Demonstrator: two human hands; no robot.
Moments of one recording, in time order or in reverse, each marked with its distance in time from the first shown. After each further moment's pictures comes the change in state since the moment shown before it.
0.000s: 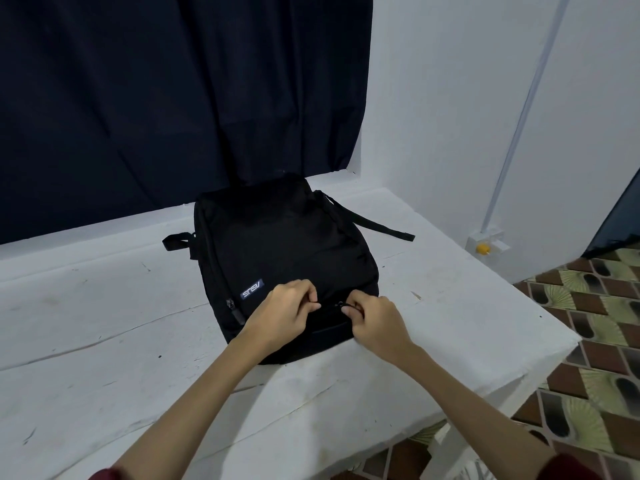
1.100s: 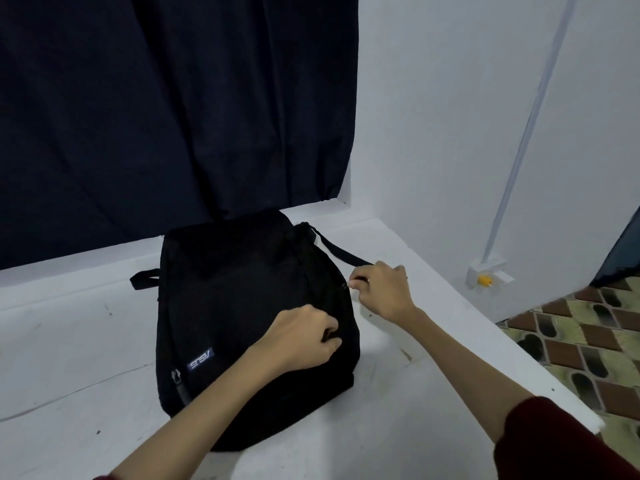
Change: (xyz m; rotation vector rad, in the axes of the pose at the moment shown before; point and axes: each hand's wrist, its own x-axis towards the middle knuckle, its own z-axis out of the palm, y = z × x) left_hand 0.095 0.046 0.012 0.354 -0.320 0.027; right_hand 0.139 0.056 -0.059 -0.308 -0.032 0.001
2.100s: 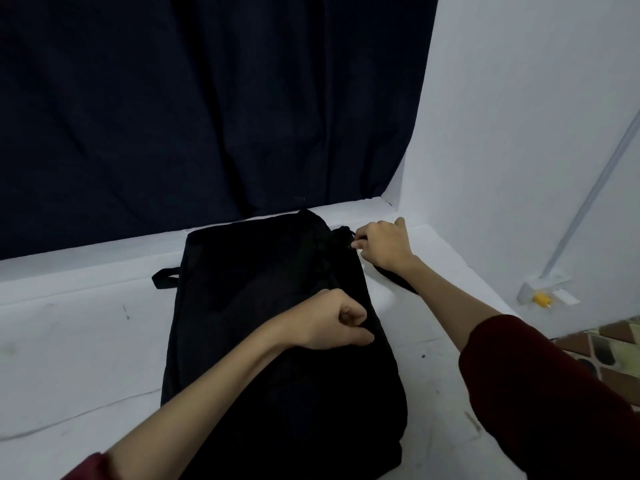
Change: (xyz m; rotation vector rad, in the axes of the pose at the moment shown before) left_hand 0.061 -0.079 -0.028 -0.608 -0.090 0.051; right_hand 0.177 -0.021 0.042 -0.226 -0.002 -0.143
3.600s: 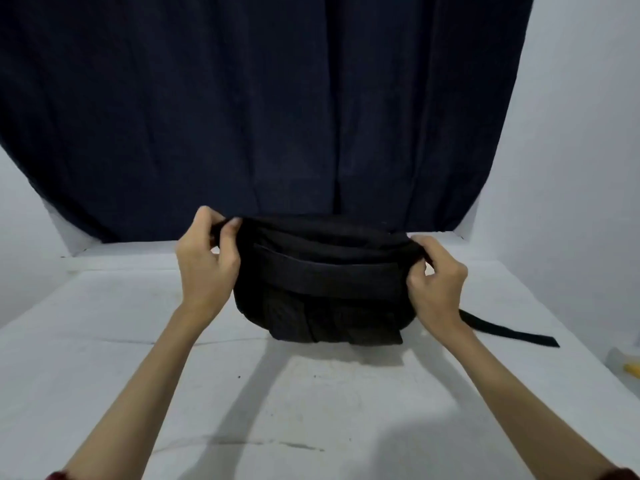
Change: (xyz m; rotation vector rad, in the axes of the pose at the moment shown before) left_hand -0.244 0.012 -0.067 0.248 1.563 0.099; right_hand -0.164 -0.139 -0.096 0.933 0.827 -0.185
